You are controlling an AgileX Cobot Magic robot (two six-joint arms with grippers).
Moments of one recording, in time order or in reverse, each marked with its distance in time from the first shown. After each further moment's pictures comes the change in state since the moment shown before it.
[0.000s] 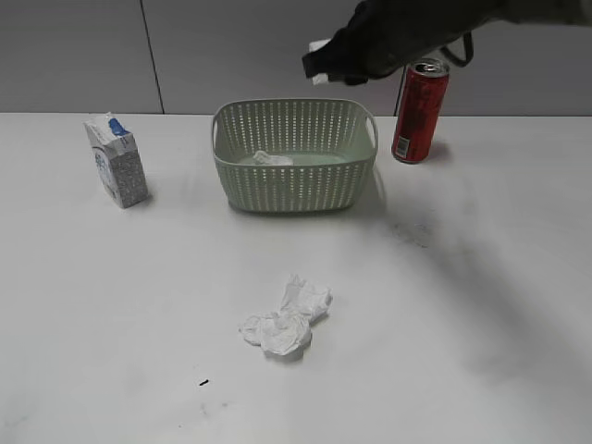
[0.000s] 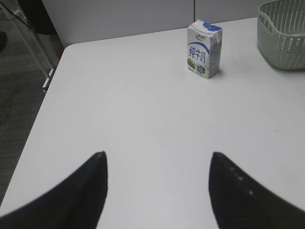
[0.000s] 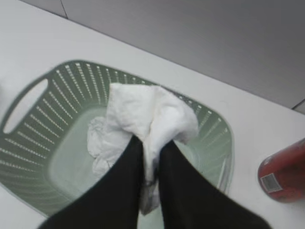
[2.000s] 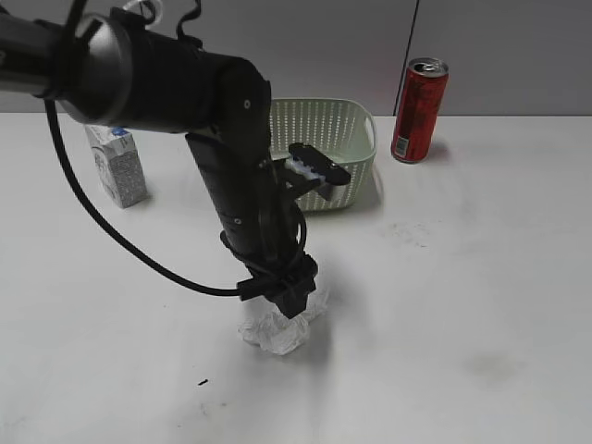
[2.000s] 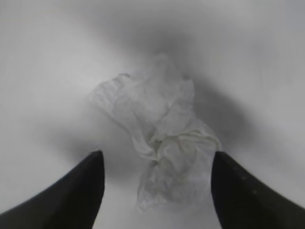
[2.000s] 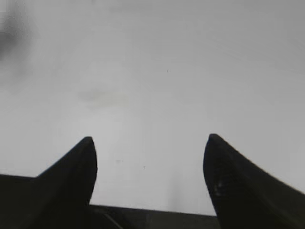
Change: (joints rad) left arm -0.675 2.086 -0.918 -0.266 -0.148 0.318; right arm -0.501 -1.837 1.084 0.112 0.670 -0.128
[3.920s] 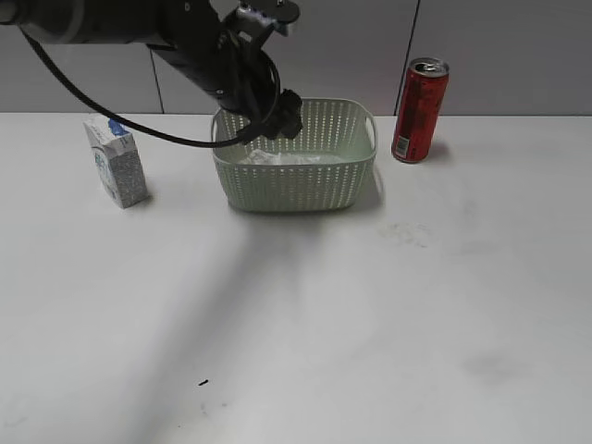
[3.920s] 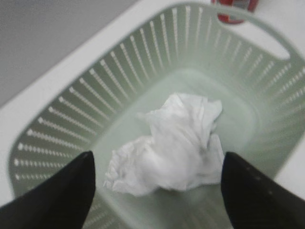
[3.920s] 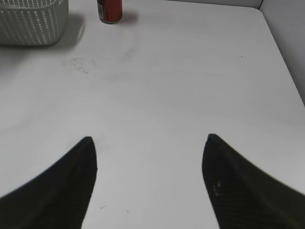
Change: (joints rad) left arm 0.200 0.002 -0.251 0.047 -0.250 -0.011; right arm 0.000 -0.208 0.055 -0.037 -0.045 0.001
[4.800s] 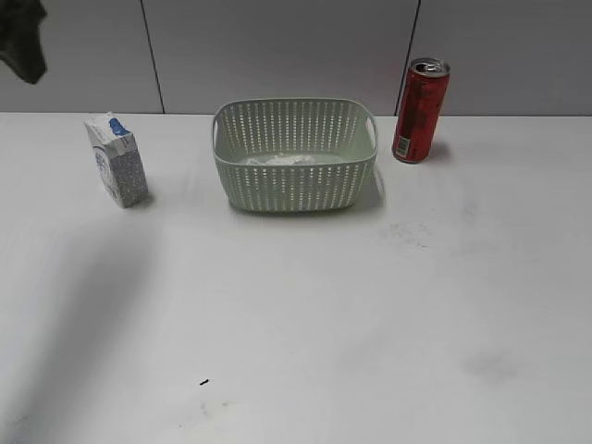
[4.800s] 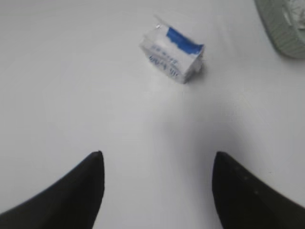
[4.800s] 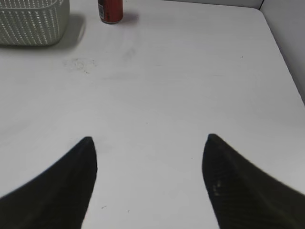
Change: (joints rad) left arm 0.428 -0.517 0.190 0.215 0.564 -0.267; right arm 0.000 0.001 0.000 0.001 0.000 -0.001
